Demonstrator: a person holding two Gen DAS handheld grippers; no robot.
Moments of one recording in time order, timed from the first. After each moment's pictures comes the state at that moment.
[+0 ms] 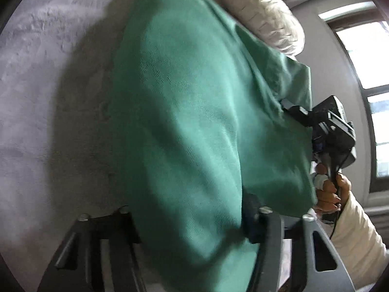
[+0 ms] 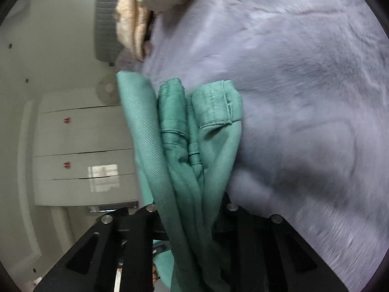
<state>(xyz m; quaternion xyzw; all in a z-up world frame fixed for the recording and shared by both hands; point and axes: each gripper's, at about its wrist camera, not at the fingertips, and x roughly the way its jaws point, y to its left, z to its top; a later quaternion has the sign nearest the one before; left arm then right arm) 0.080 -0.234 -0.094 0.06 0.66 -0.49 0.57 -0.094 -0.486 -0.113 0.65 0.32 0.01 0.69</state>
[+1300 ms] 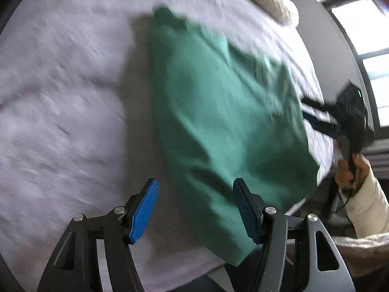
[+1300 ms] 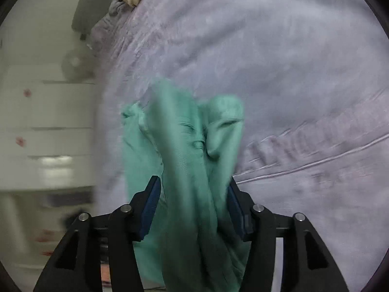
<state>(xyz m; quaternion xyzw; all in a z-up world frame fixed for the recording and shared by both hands) 0.104 0.148 -0.022 0.13 0.66 -0.46 0.58 -0.109 -0.192 -0.038 0.52 0.44 -0.14 0.72</state>
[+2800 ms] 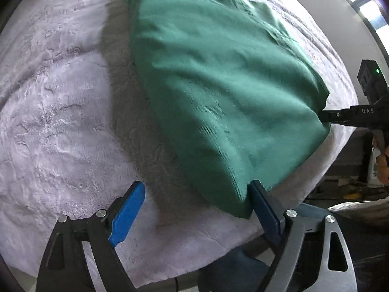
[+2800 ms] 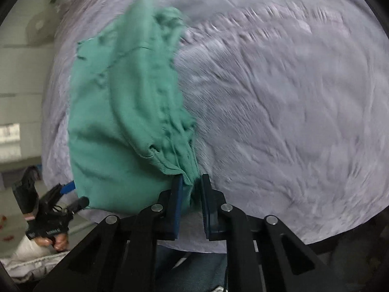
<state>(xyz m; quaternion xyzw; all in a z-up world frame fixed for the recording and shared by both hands) -0.008 0.150 -0.059 0.27 0.61 -0.46 0.58 -0.233 -0.112 -0.065 0.48 0.57 -0.18 0.64</state>
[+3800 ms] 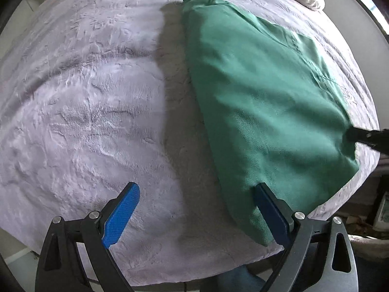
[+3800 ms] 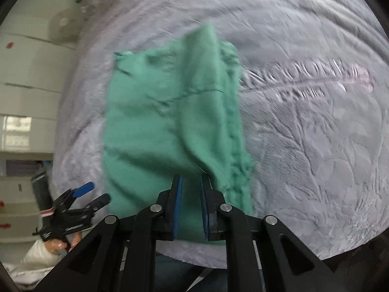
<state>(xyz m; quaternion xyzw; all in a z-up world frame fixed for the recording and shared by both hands) 0.035 0.151 -0.042 0.24 0.62 -0.36 0.65 -0.185 -0.112 -0.027 0.46 0.54 -0.16 0.69</state>
